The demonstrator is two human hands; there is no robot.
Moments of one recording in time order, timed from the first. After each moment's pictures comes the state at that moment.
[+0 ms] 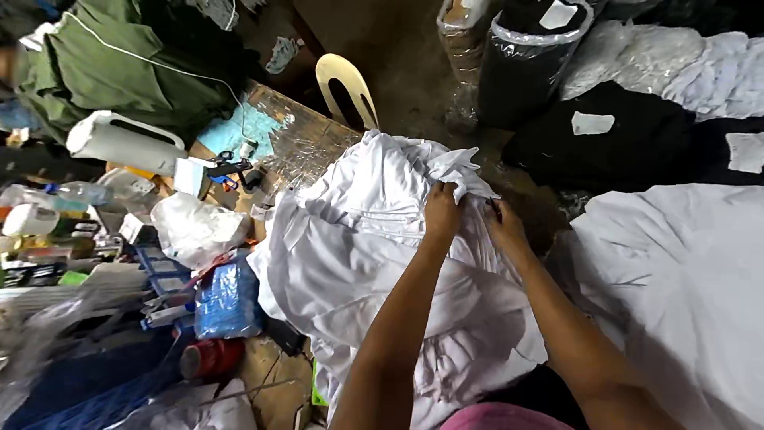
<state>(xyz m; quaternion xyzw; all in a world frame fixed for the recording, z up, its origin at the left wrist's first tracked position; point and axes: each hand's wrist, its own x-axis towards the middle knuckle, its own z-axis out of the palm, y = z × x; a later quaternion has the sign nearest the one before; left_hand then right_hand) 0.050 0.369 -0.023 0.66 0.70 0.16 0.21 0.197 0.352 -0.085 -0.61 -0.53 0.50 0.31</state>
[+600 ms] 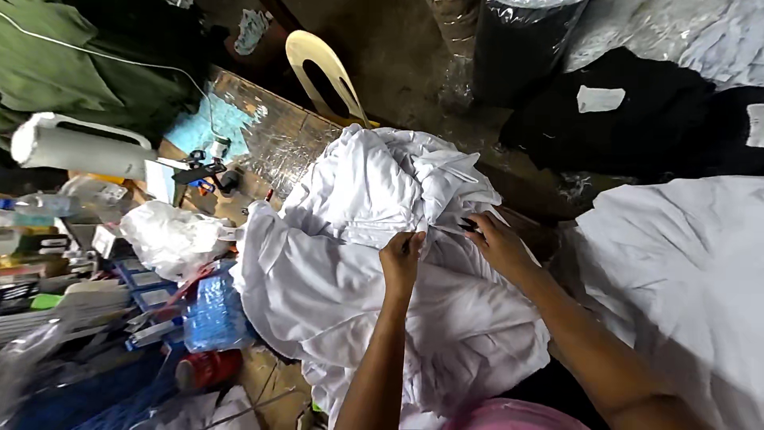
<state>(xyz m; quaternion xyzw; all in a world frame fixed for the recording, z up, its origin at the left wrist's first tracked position) -0.008 0.295 -0.032 0.52 0.74 0.33 0.28 0.195 0.341 -0.080 -0.50 -0.72 0.41 0.24</state>
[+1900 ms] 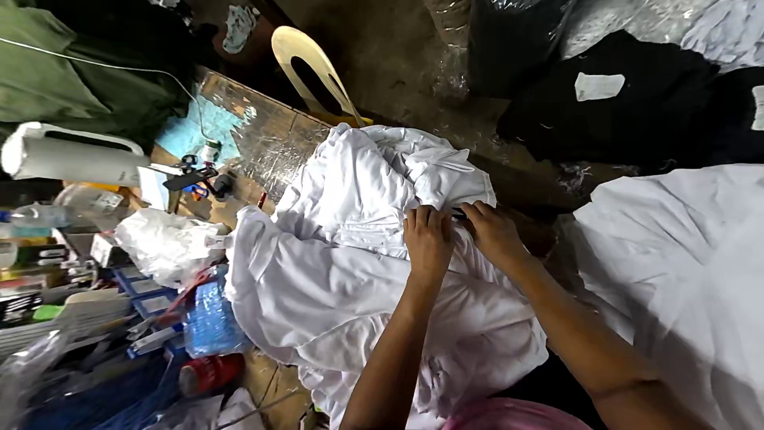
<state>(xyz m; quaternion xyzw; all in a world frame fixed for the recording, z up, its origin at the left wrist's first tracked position) 0.048 0.336 -0.054 0.70 0.68 0.22 0.02 0.190 0.358 -0.081 -0.52 -0.76 0.32 0.23</state>
